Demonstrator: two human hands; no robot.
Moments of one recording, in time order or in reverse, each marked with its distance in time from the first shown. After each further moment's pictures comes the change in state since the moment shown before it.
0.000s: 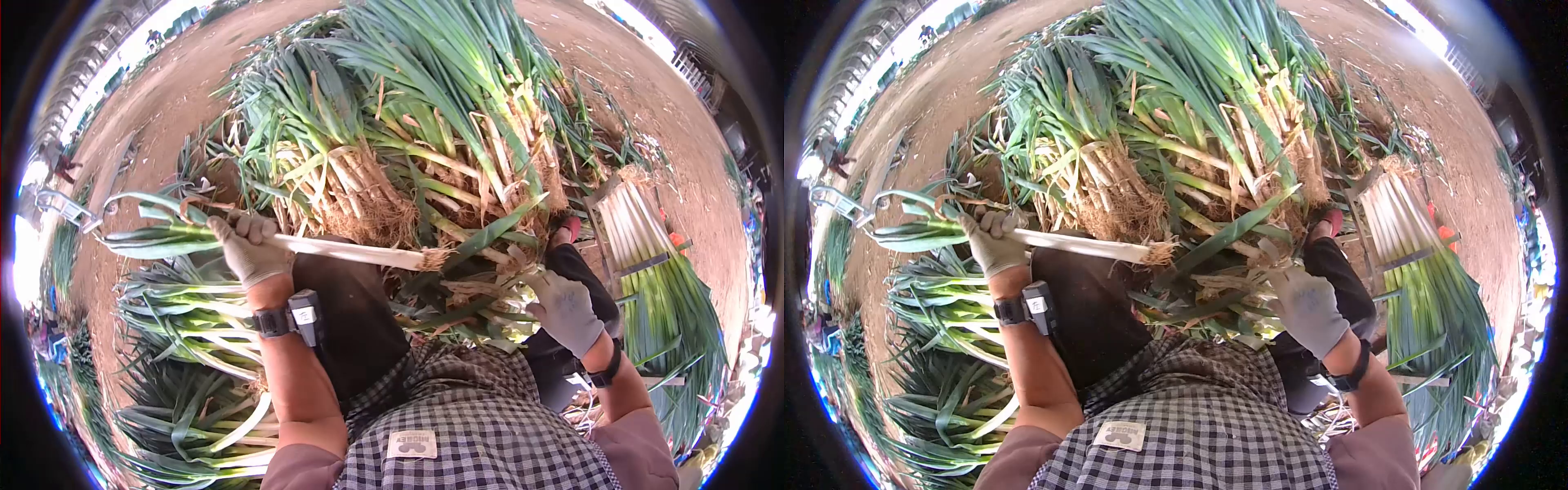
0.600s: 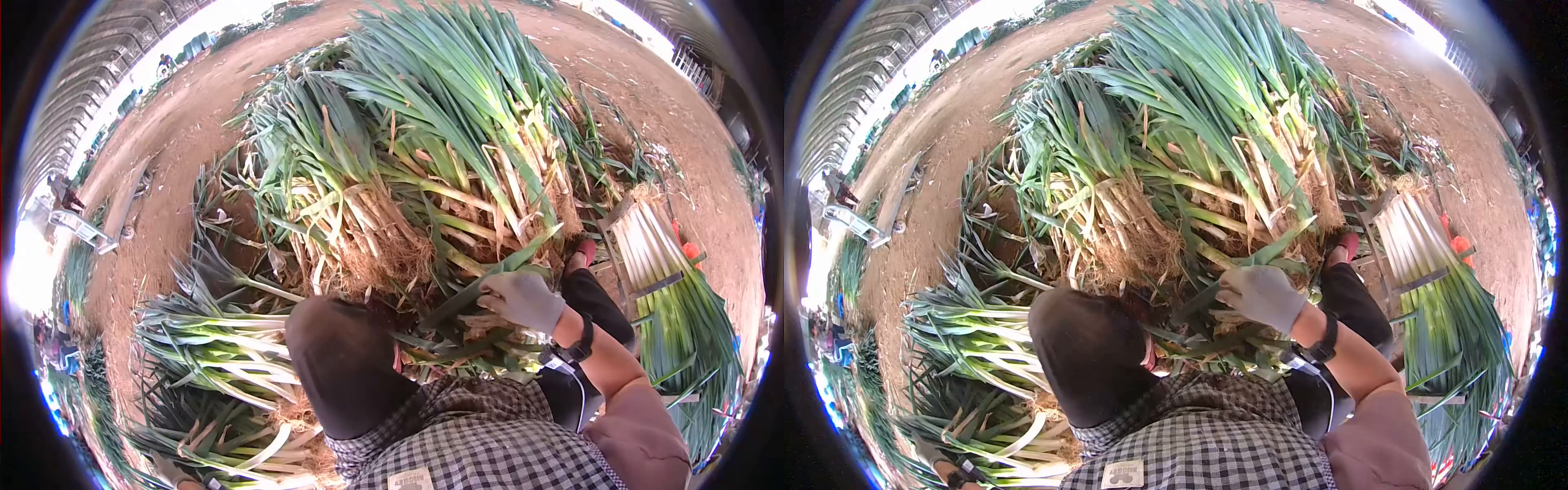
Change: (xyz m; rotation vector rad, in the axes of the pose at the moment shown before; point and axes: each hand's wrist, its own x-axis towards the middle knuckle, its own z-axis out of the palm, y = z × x) left_hand -0.148 0.504 -0.326 1.704 0.938 0.406; right_hand 0.107 -0.005 0.046 0.433 -0.150 -0.029
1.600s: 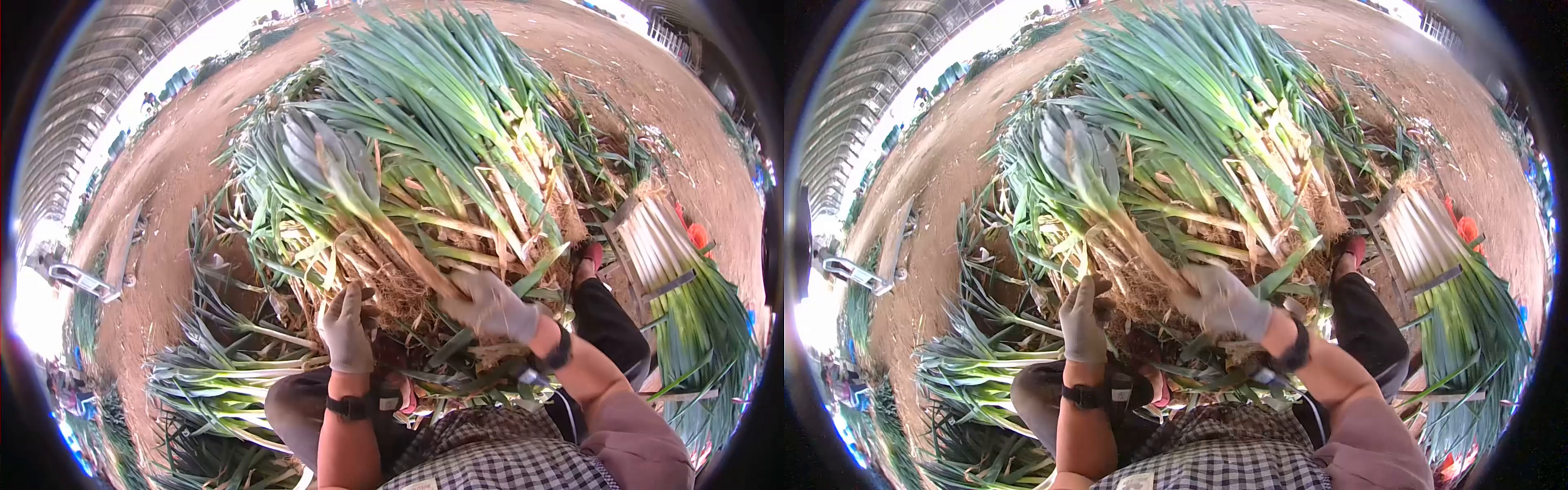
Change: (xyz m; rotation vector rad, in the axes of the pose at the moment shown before) left_hand -0.444 0.442 0.348 -0.743 -1.205 -0.136; right_hand 0.083 -0.021 -0.012 0.563 0.087 0.045
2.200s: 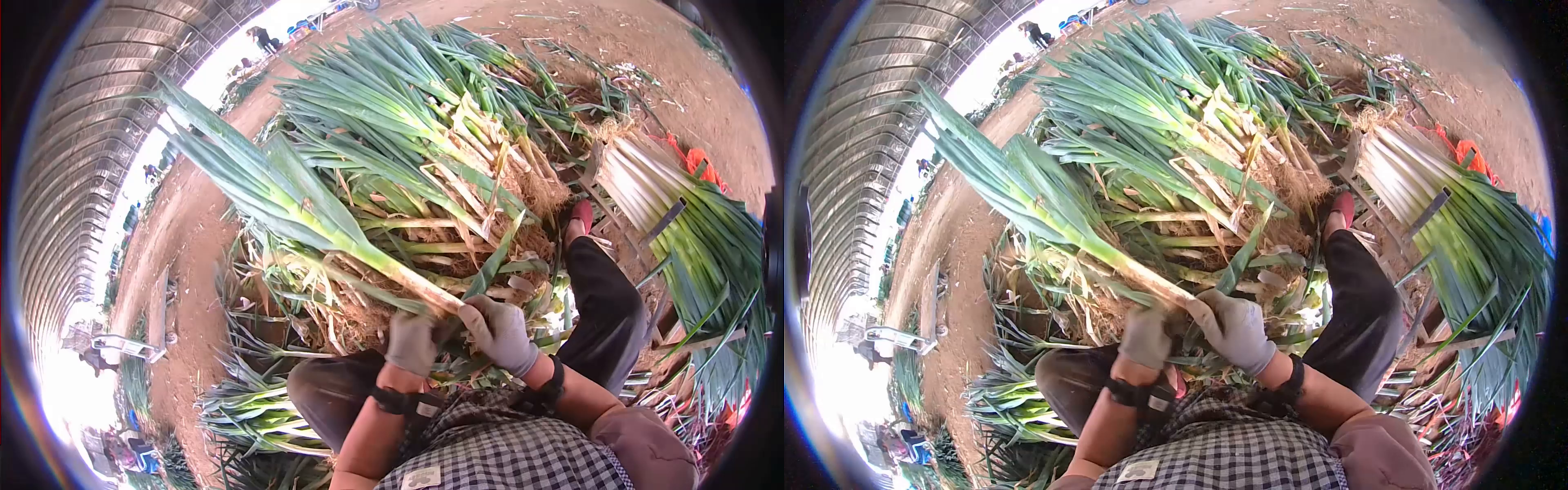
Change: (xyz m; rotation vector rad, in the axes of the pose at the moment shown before) left_hand -0.082 -0.074 0.077 0.126 -0.636 0.000; right_hand -0.133 0.025 0.005 0.118 0.629 0.016
